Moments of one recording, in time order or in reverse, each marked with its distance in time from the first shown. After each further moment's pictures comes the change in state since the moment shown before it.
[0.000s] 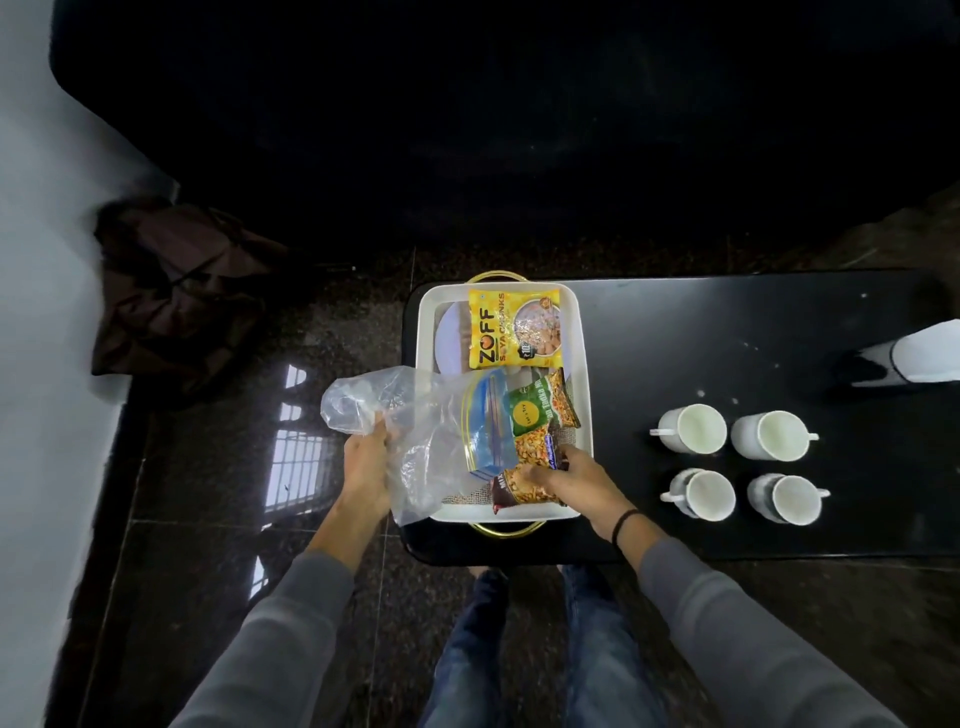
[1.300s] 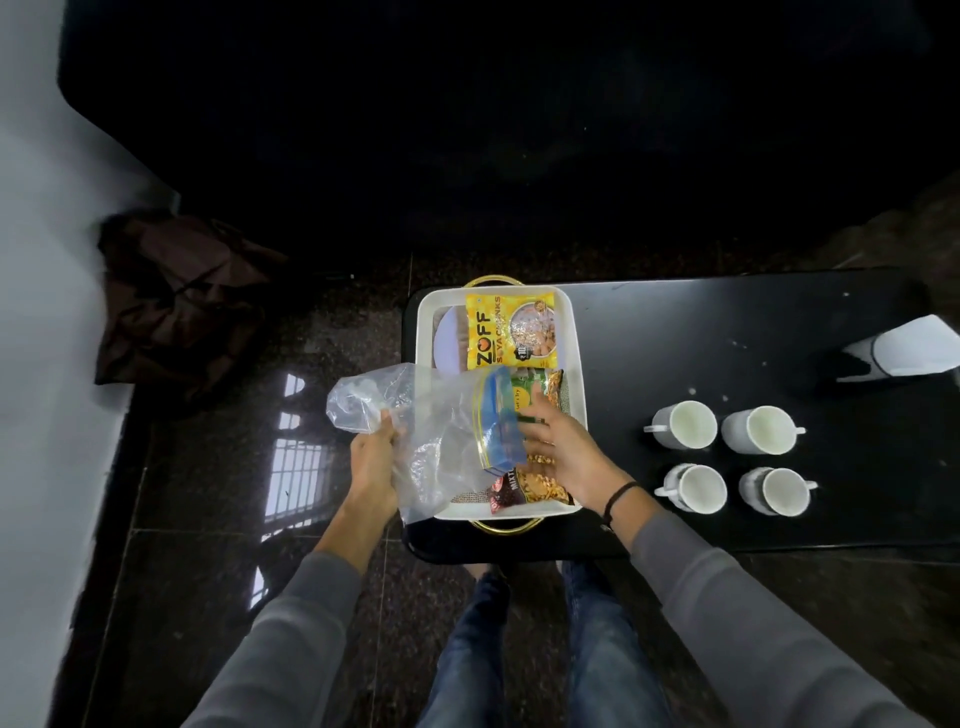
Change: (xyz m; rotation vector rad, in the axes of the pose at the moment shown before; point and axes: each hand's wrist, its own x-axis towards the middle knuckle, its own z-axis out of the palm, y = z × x) left_hand -0.010 0.000 0.004 -0.040 -0.020 0.001; right_hand -0.019 -0.051 -0.005 0.603 -0.195 -0.006
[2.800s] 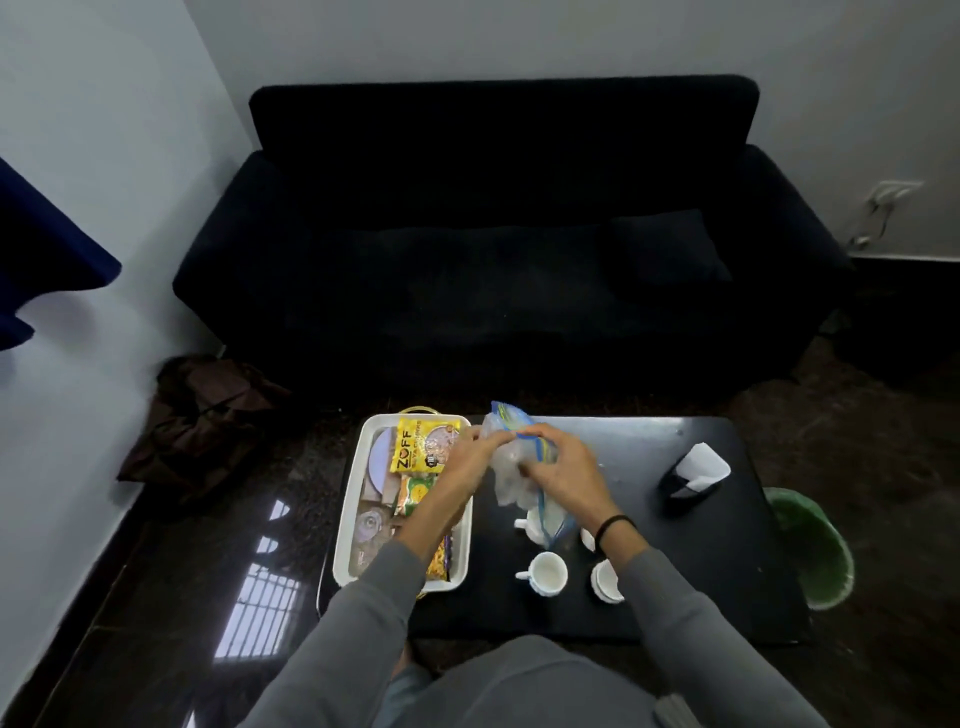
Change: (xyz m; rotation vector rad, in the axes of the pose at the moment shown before) left_hand -0.277 0.040 0.214 0.357 -0.345 0.456; right_hand -0.205 -0.097 -0.165 -0.683 0.275 -0.831
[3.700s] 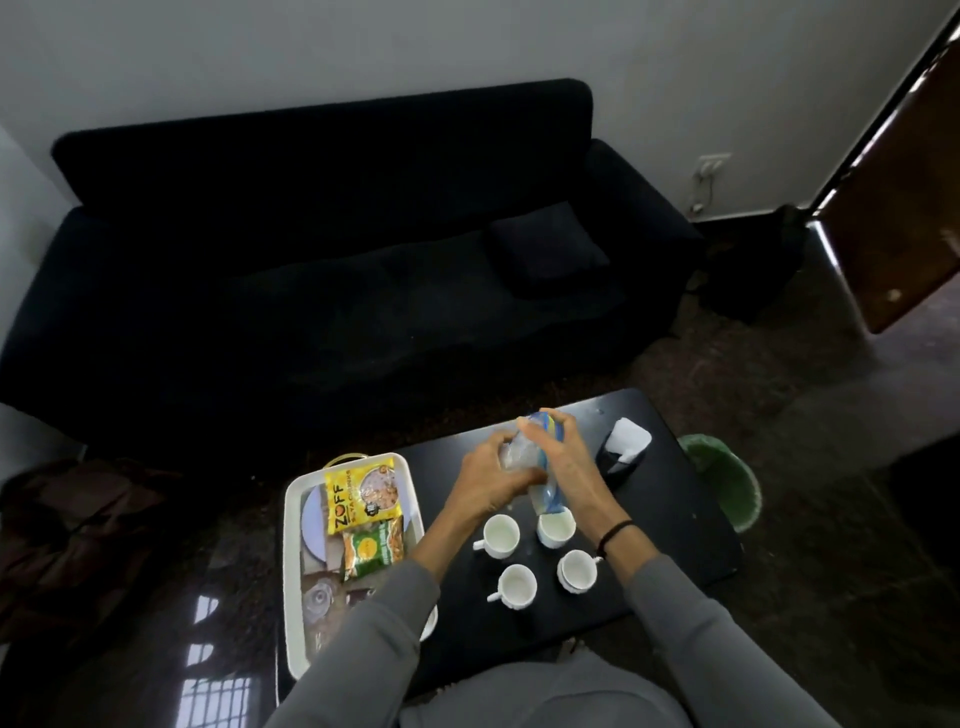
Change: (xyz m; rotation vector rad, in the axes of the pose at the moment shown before) left_hand -0.005 0.036 0.061 0.354 -0.366 0.365; right_hand 0.010 0.031 -0.035 0.600 0.326 0.300
